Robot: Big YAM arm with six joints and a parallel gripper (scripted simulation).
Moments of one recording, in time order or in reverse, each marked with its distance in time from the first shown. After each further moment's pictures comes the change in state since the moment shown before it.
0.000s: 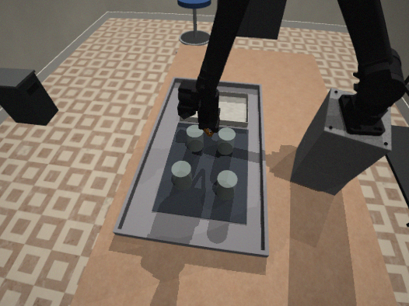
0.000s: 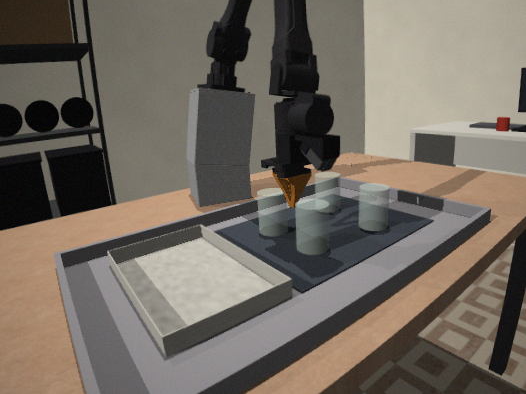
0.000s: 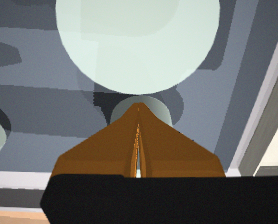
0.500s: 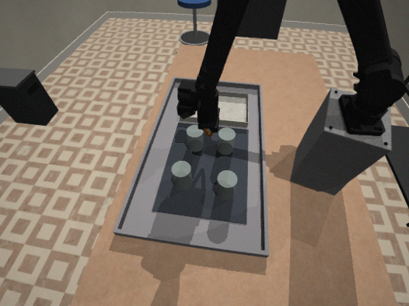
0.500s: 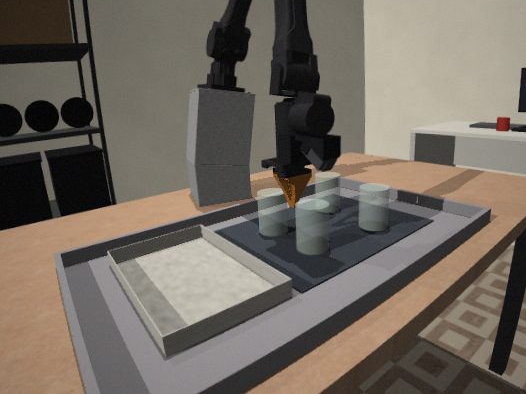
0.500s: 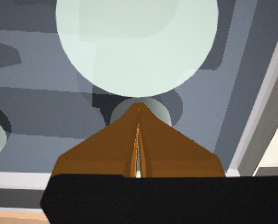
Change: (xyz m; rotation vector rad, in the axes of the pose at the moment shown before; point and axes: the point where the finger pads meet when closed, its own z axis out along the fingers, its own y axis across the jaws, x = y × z) arm -0.002 0.000 0.000 0.000 0.000 0.000
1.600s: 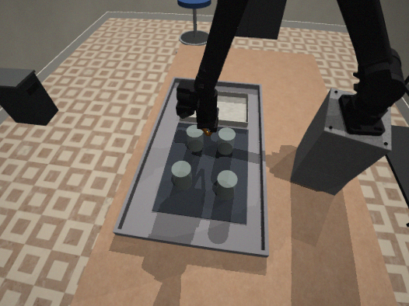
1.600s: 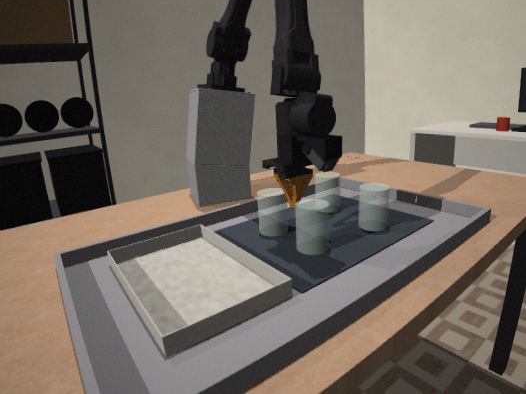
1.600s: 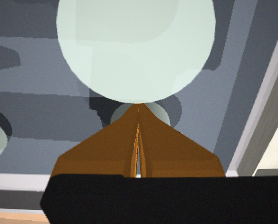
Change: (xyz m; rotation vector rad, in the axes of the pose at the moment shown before) arm -0.004 0.000 0.000 0.000 0.000 0.000
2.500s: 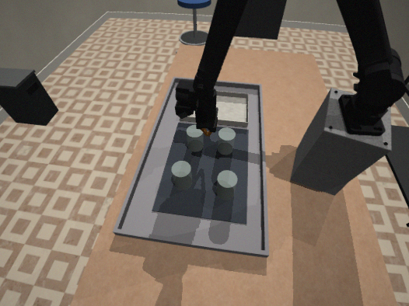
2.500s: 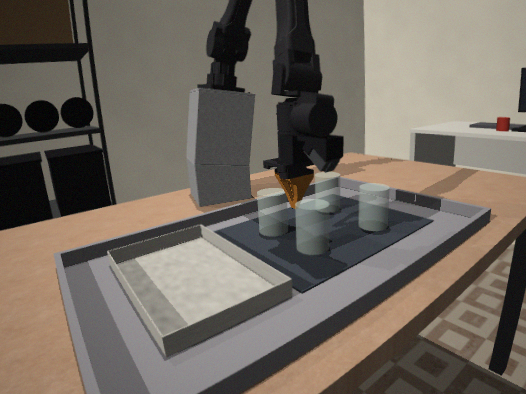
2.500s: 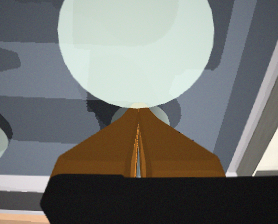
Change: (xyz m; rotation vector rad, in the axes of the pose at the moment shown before) arm -0.003 0.000 0.000 0.000 0.000 0.000
